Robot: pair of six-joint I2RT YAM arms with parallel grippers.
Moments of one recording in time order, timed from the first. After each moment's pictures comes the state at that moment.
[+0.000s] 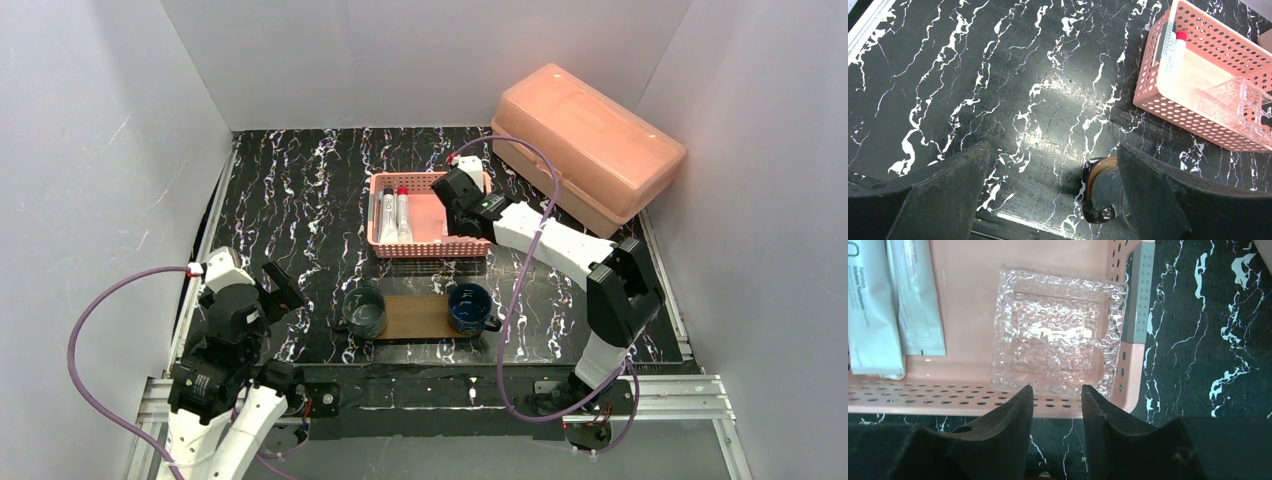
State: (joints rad) left arm -0.32 0.31 0.79 -1.01 -0.46 -0.57; right arm 0.79 1.71 1.38 -0.61 0.49 0.49
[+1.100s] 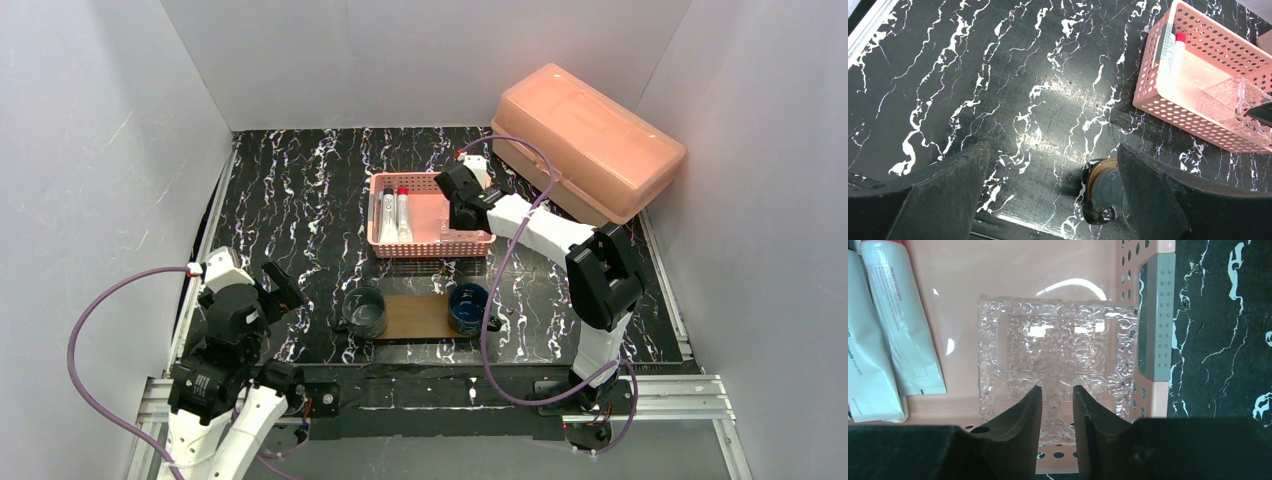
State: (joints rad) left arm -0.32 0.31 0.79 -1.00 -0.45 -0.56; right arm 0.71 1.84 1.42 -0.54 0.43 0.57
